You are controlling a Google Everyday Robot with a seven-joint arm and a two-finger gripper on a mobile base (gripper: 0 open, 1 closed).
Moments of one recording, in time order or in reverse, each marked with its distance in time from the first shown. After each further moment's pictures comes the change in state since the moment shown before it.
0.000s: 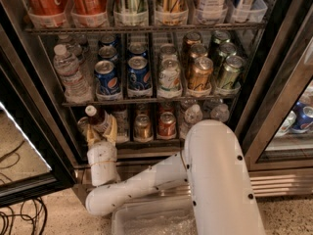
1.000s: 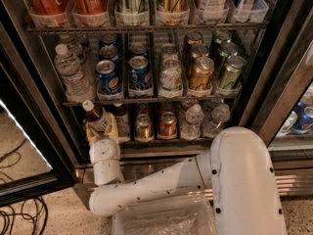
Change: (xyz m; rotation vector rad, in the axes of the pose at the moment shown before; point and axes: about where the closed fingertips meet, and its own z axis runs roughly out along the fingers) arm -0.028 -0.014 -0.002 -0.027 0.023 0.013
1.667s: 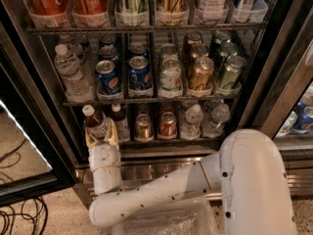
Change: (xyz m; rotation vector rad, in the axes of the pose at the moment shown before) arm -0.013 -0.001 -0.023 -0.021 0.041 0.041
